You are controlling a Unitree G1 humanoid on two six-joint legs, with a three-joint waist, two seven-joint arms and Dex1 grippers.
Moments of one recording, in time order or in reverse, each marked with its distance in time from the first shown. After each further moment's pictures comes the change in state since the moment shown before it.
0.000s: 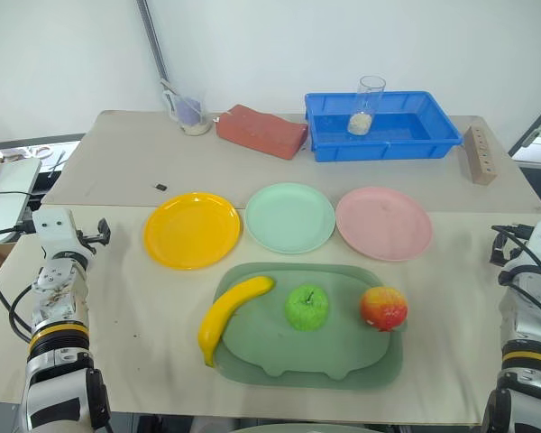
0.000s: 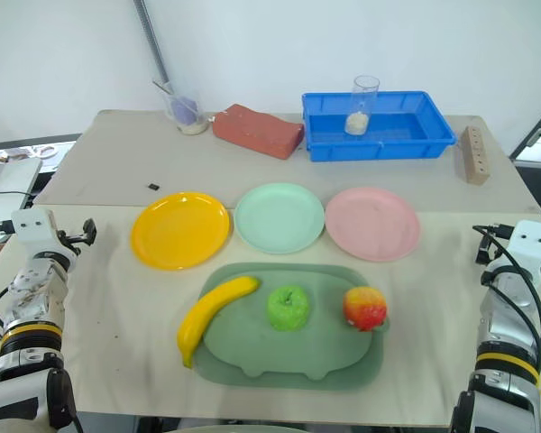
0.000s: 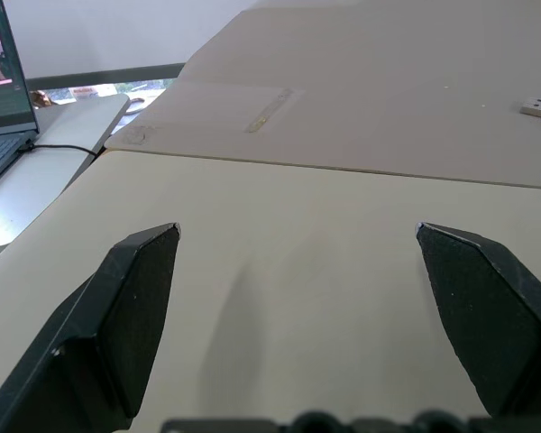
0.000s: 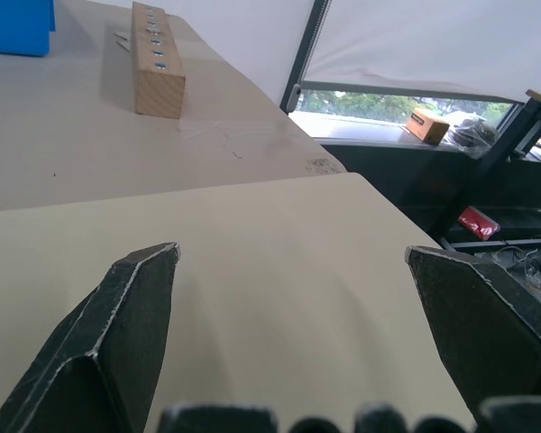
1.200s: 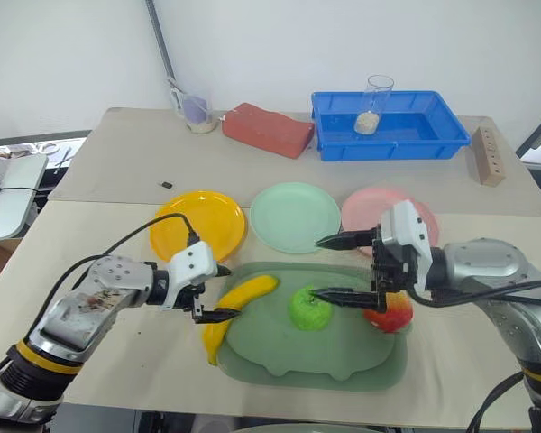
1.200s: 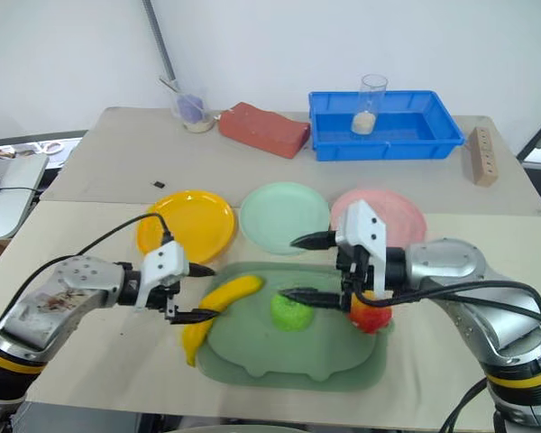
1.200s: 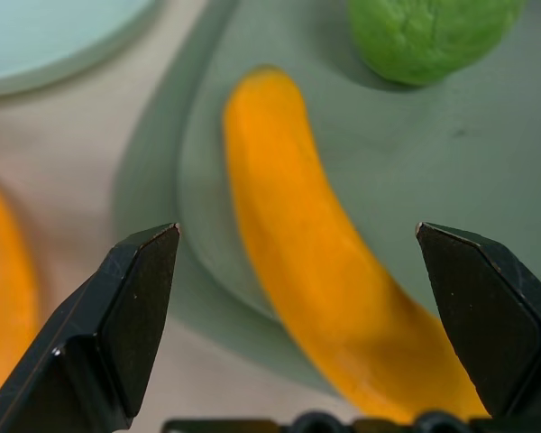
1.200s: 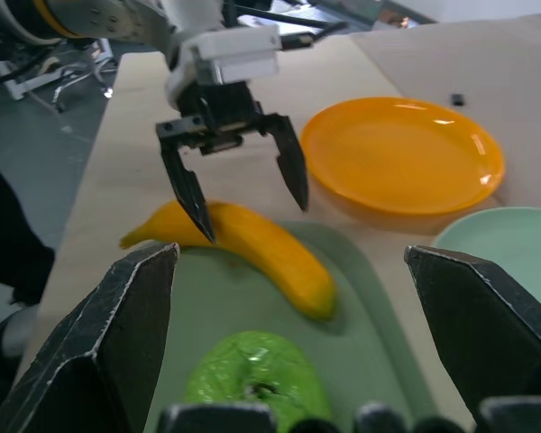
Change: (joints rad) left arm 0.212 0.291 -0.636 -1.055 -0.150 0.513 -0.864; right arm 0.035 -0.250 0.477 -1.200 0.642 0.674 1.004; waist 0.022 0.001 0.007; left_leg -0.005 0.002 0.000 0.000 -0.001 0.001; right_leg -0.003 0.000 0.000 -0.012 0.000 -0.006
